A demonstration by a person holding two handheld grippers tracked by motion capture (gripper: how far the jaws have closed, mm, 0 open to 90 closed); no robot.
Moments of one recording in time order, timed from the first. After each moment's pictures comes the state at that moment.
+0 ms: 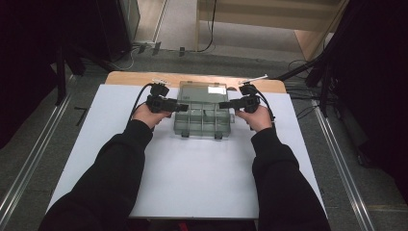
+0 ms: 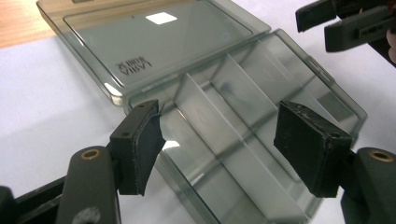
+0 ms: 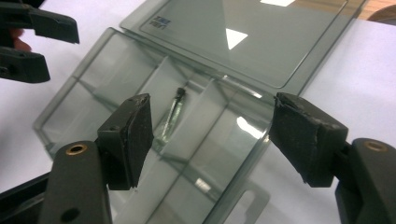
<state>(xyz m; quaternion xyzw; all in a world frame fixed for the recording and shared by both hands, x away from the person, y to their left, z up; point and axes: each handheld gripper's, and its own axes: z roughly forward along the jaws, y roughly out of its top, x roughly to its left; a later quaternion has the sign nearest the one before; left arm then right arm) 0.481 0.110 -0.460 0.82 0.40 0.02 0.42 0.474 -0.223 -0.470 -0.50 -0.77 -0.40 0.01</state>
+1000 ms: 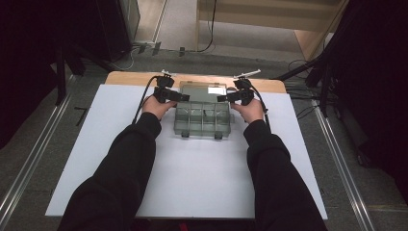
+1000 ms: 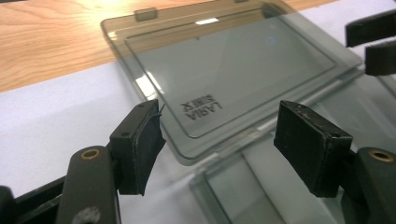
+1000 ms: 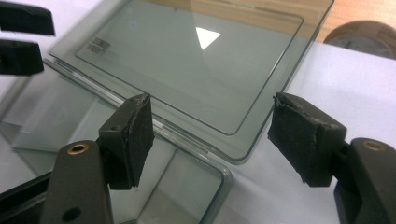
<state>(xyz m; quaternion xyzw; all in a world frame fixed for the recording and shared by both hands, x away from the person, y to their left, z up) 0.527 0.092 -0.477 0.80 0.46 0.07 0.37 0.516 -0.214 -0.486 -0.55 -0.76 -0.36 -0.02</state>
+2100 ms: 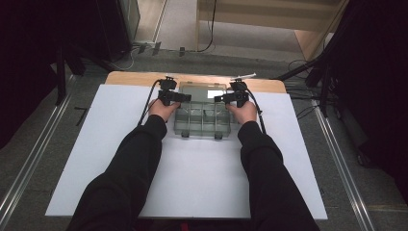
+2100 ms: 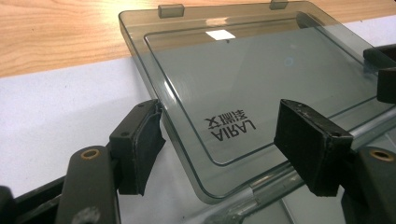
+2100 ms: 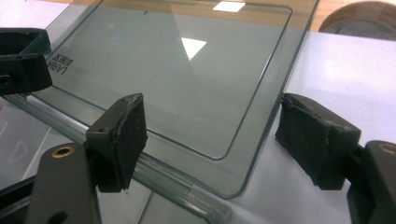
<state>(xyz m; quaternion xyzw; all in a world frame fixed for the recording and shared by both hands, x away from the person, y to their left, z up) 0.538 0.080 -0.503 0.77 0.51 0.09 0.38 0.526 -0.203 -0.509 -0.59 -0.72 -0.36 -0.03</state>
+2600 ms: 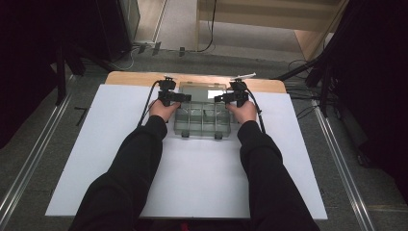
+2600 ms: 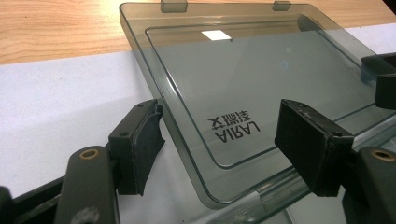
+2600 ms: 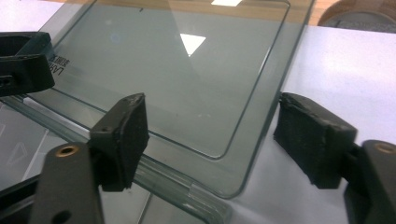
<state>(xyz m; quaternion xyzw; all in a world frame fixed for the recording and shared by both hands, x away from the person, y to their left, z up) 0.540 0.081 -0.508 0.76 0.52 0.07 0.39 0.528 -0.203 -0.508 -0.60 -0.72 -0.35 -0.02</state>
